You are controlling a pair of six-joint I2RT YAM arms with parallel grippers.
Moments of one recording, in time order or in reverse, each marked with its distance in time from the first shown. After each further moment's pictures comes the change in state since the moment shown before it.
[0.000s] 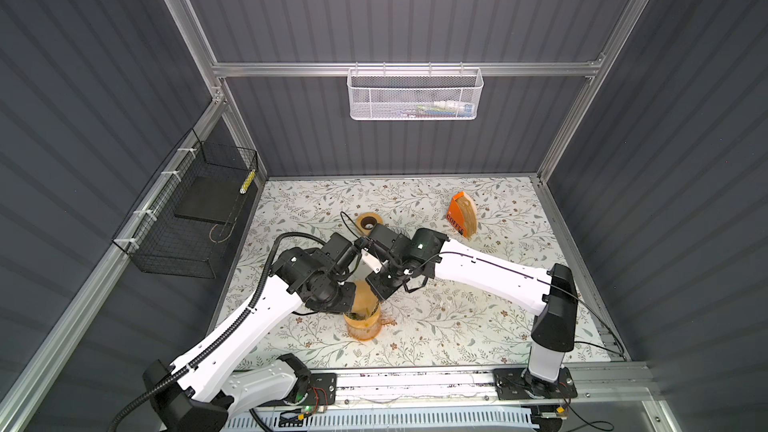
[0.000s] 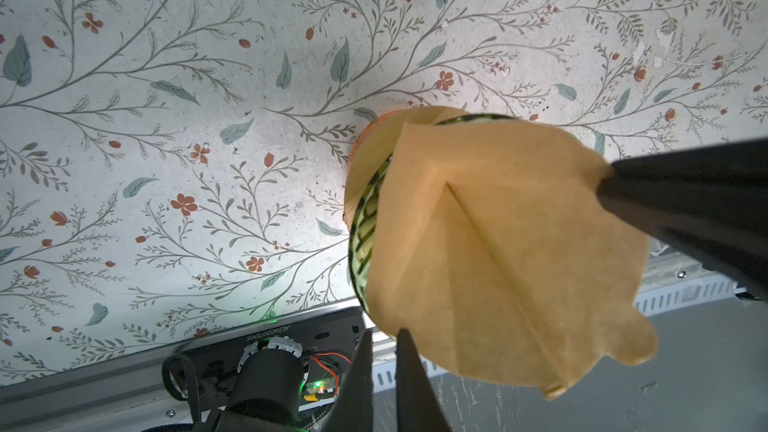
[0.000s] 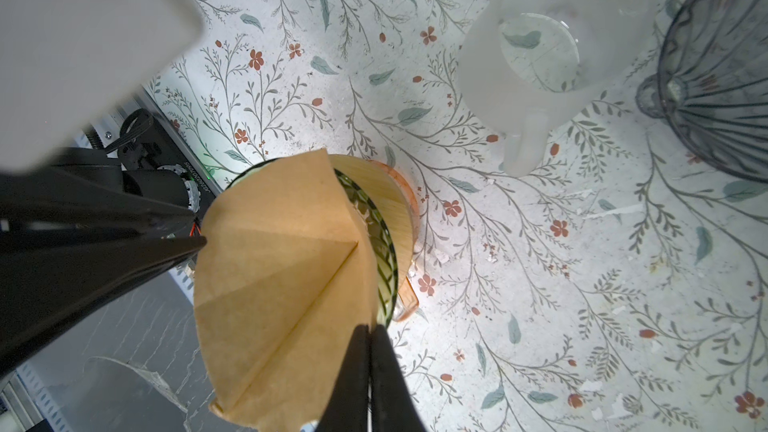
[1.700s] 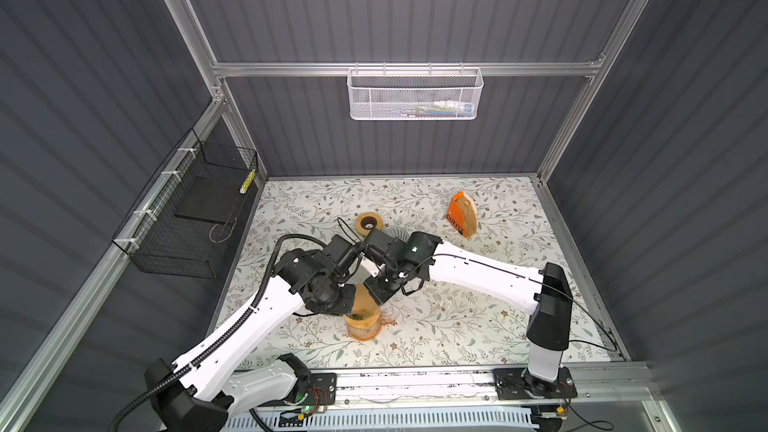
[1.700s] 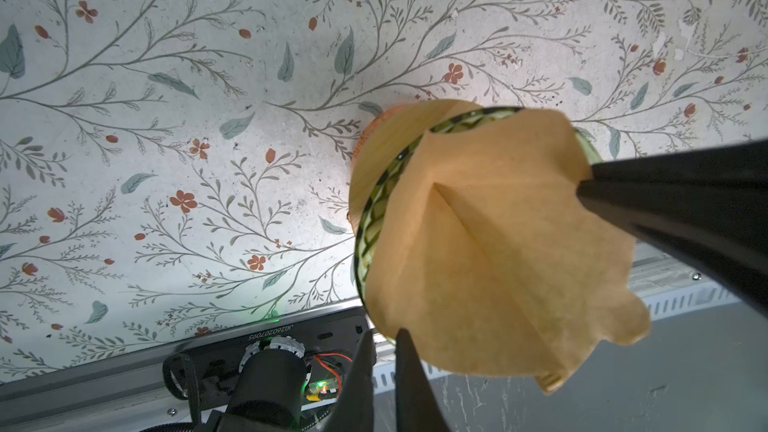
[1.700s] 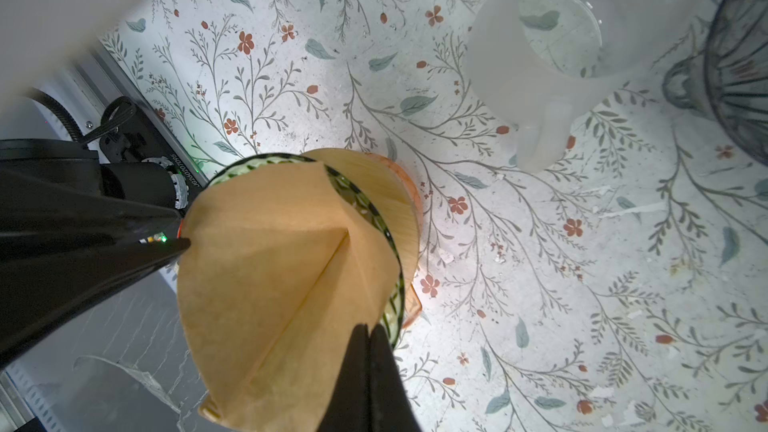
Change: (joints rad) left arm 0.000 0.000 -0.024 0.010 -0.004 0.000; right arm 0.010 0.029 -0.013 0.008 0.001 -0.001
